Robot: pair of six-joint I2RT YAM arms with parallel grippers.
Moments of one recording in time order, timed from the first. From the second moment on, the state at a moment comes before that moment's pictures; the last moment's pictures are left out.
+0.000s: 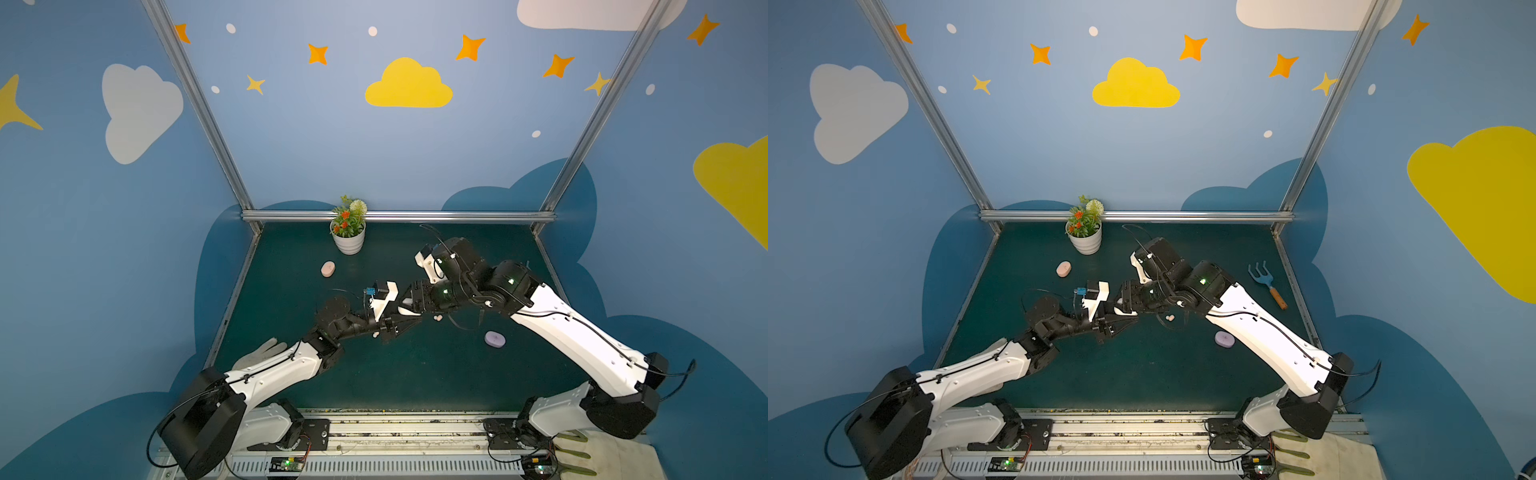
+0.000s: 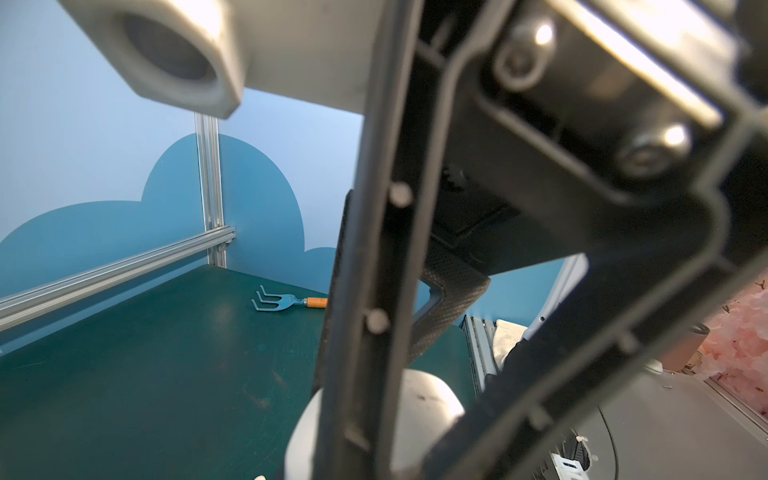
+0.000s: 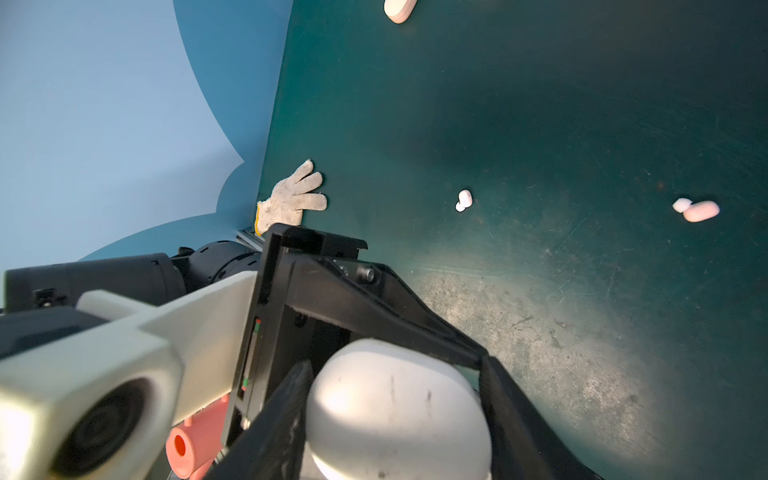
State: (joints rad) left arm -0.69 1.22 0.54 0.78 0.67 -0.22; right arm 0.93 1.44 1.64 -1.04 -0.21 0.74
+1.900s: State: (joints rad) left arm -0.62 0.93 0.55 0.07 0.11 -0.23; right arm 0.60 1.15 0.75 -0.90 0.07 0.77
